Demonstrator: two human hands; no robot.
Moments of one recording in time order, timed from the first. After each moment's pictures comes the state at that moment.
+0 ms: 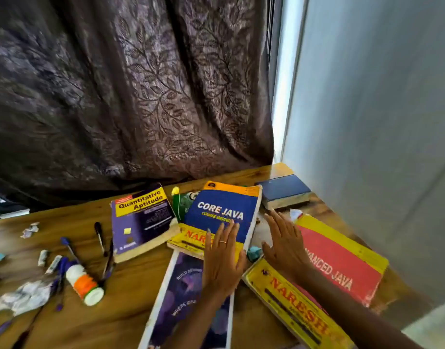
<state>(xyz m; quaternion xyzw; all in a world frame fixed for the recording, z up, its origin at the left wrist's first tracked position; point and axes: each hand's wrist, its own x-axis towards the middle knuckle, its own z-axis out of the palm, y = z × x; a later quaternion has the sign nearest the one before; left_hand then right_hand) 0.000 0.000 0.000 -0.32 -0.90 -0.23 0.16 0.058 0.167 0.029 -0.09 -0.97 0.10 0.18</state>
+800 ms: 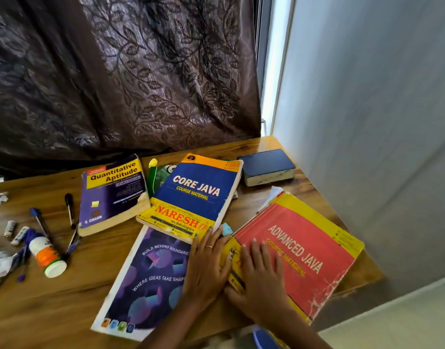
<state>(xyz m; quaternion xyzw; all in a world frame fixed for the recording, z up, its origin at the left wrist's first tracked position) 0.050 0.021 -0.036 -0.33 -0.91 -0.22 0.10 0.140 0.139 -0.015 -0.12 -0.99 0.09 0.01</state>
